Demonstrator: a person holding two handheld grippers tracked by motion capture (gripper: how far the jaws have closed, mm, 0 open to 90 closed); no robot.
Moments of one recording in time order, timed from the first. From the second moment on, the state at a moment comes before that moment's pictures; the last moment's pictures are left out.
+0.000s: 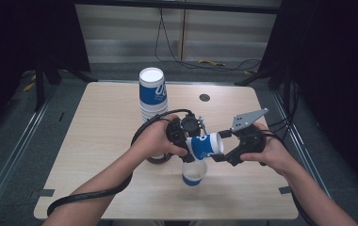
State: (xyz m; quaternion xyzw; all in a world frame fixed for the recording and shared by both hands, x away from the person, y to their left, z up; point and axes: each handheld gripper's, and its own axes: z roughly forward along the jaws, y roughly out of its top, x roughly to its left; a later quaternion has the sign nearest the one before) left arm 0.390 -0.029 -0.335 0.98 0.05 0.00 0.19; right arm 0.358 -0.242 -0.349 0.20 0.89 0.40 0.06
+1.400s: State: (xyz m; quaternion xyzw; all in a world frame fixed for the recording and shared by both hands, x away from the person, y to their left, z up) left arm 0.386 -0.043 -0.332 0.99 0.03 0.02 0.14; right arm 0.362 -0.223 -0.328 0.17 0.94 0.31 0.04
